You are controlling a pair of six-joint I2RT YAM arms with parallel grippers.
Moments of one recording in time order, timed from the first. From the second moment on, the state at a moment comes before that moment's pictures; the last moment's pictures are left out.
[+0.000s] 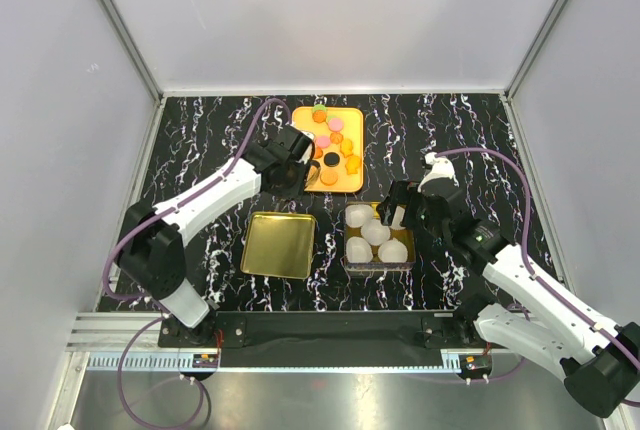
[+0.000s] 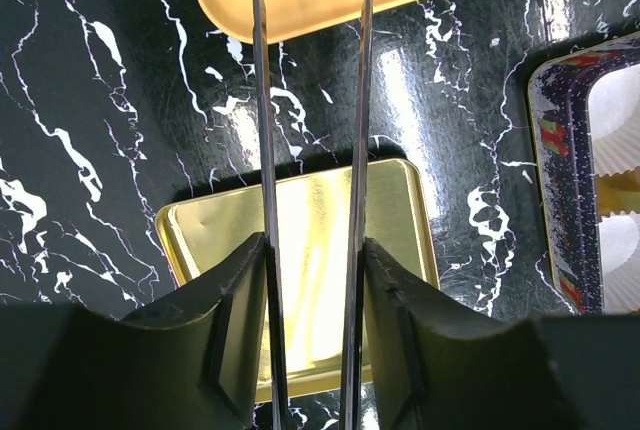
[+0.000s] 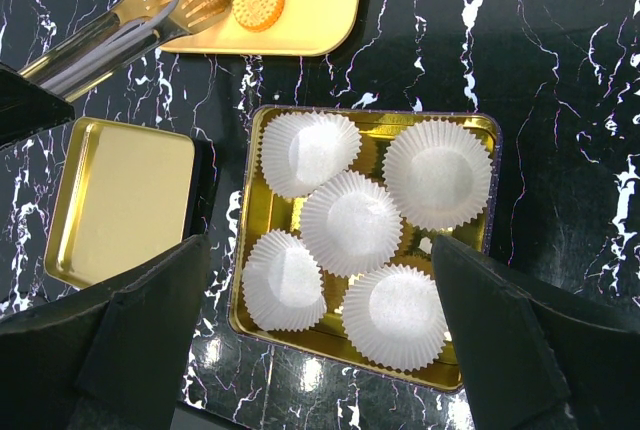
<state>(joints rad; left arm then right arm) -0.64 1.61 1.32 -0.79 -0.15 -0.29 0.63 0.88 0.73 -0.43 0.19 0.58</state>
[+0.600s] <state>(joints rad) -0.64 1.61 1.42 -0.88 -0.16 -0.26 0.63 0.87 0.73 -0.43 0.19 0.58</state>
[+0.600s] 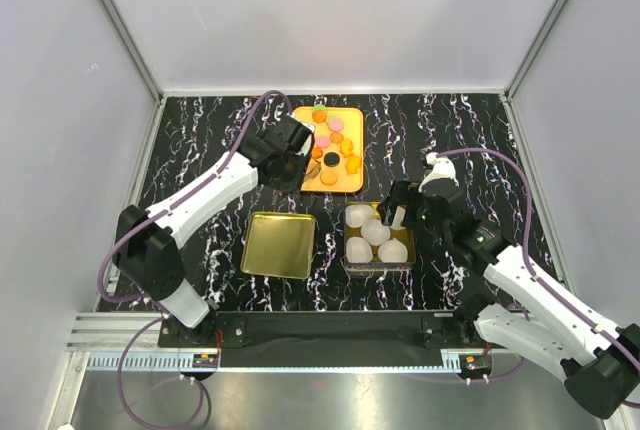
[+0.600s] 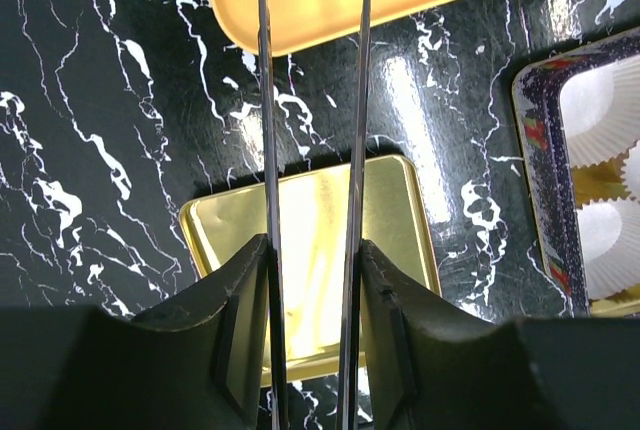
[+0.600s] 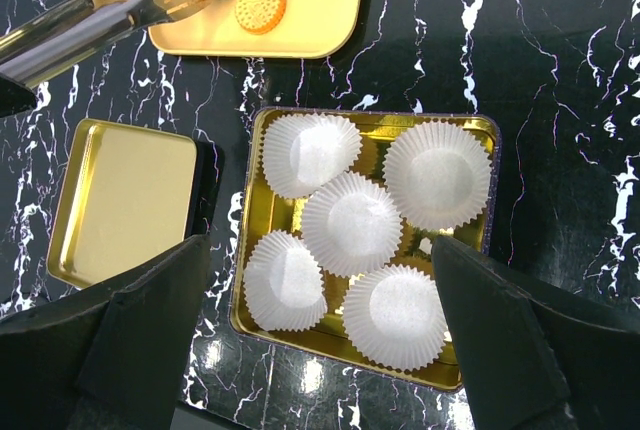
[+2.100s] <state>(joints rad) -1.08 1.74 1.60 -0.84 -0.04 -0.33 0.63 0.64 0.86 -0.70 0.41 0.57</state>
